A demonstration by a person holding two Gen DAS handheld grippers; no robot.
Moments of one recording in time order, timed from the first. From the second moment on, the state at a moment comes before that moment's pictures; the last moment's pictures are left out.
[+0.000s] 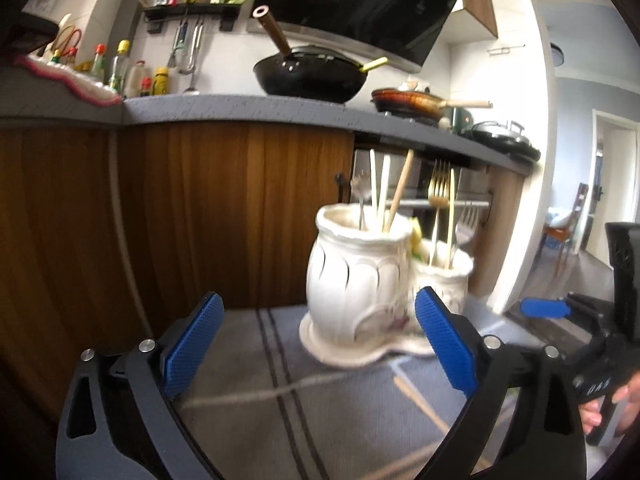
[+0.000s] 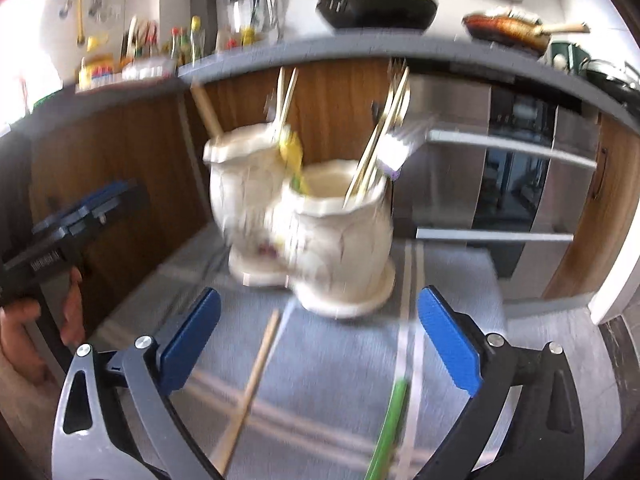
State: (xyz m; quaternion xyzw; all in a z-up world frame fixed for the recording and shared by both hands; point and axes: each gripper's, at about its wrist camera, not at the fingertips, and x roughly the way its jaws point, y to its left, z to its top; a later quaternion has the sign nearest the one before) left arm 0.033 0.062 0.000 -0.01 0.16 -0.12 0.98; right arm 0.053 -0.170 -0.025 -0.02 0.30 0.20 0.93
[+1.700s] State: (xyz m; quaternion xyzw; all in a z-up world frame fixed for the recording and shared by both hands) left arm 0.015 -0.056 -0.075 0.08 0.37 -0.15 0.91; right arm 0.039 -0.219 -0.081 -0.09 0.41 0.16 0.90
